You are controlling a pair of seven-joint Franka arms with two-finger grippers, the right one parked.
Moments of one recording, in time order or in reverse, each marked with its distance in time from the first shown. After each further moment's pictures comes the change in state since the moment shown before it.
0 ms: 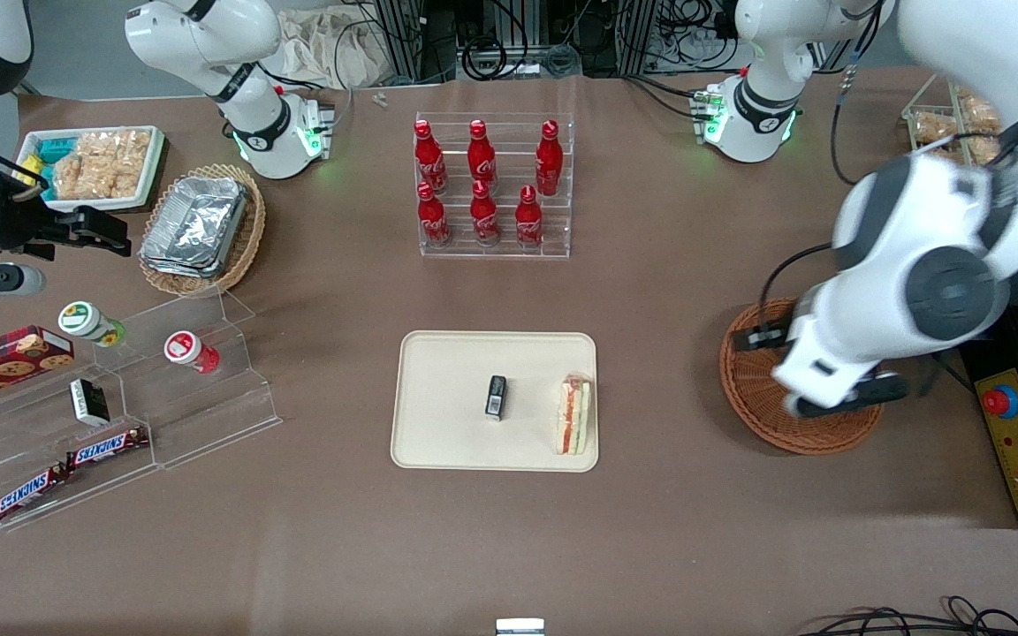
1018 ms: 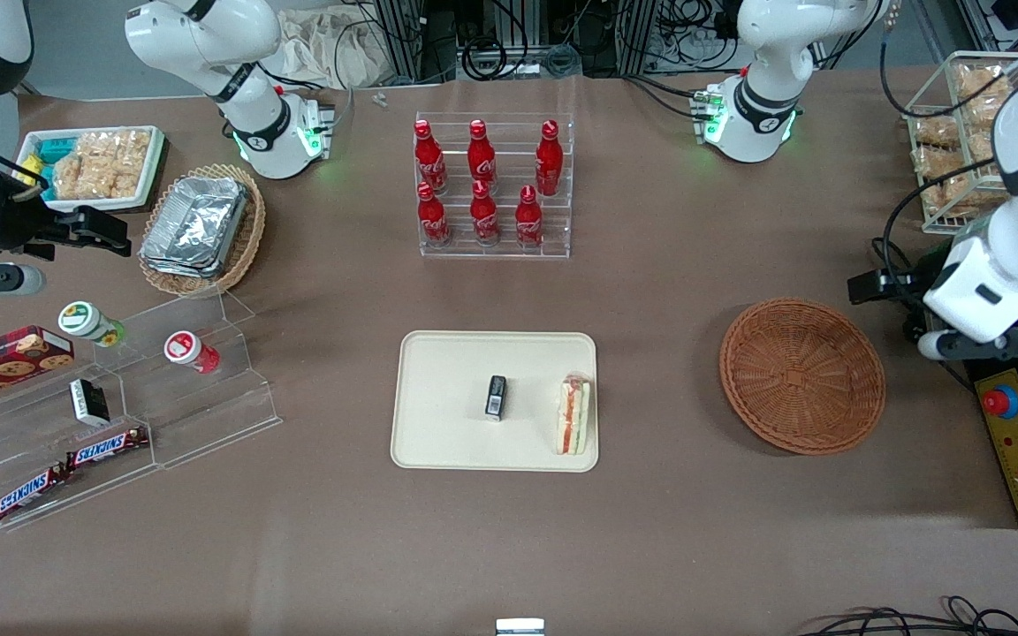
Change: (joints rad) arm 0.074 -0.326 0.189 -0.354 -0.115 0.231 0.377
